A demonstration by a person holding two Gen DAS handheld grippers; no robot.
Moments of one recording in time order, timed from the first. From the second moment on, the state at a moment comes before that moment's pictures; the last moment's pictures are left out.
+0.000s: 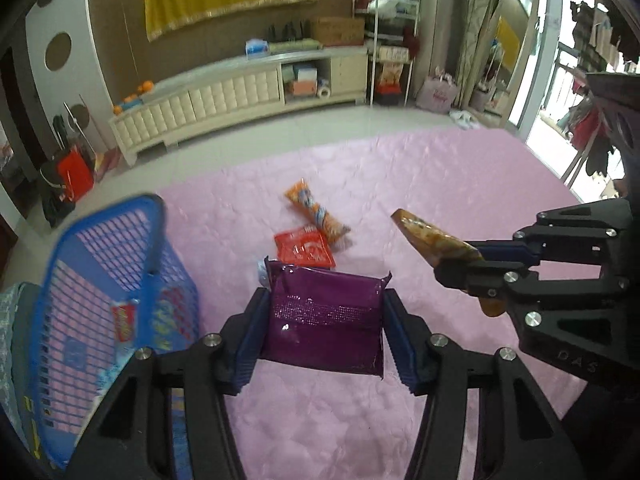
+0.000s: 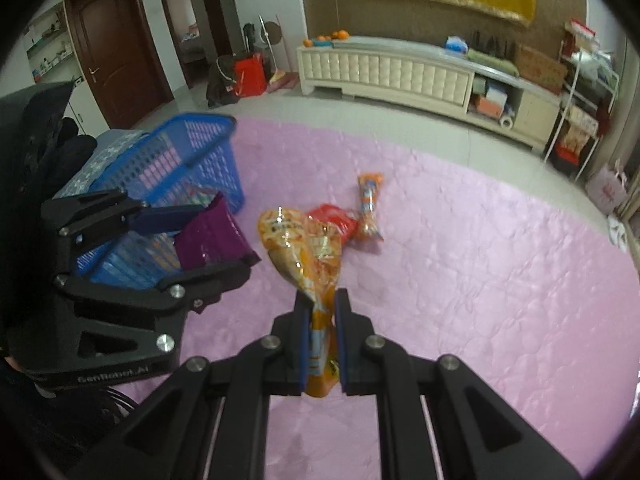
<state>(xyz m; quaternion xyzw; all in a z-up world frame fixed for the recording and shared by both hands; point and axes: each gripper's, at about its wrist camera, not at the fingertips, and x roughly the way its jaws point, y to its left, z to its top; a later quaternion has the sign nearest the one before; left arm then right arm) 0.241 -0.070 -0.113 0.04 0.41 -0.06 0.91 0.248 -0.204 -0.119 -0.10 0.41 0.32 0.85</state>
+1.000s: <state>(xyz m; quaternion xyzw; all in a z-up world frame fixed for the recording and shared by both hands) 0.134 0.115 -0.058 -0.01 0.37 0.05 0.93 0.173 -0.033 -0.069 -0.15 0.37 0.41 0.82</state>
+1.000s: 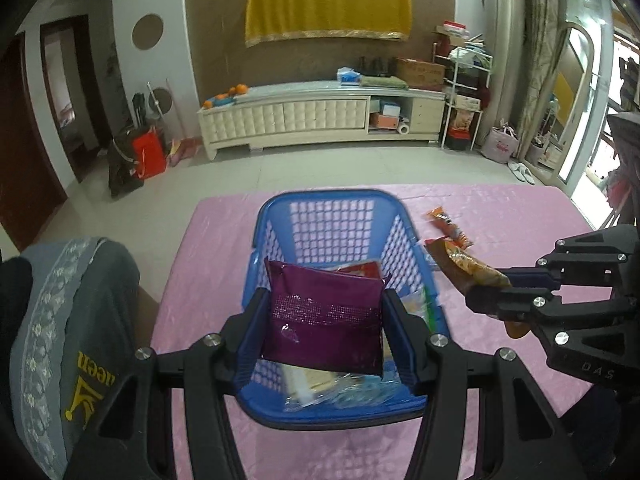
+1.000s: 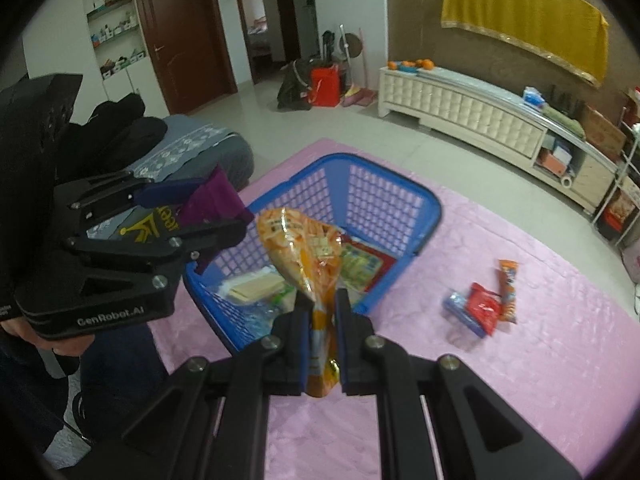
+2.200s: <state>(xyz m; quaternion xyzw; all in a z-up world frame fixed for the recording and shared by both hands) 0.135 0.119 -0.067 -0.02 0.38 0.04 0.92 0.190 -0.053 -0.080 -0.12 0.41 0.36 0.83</state>
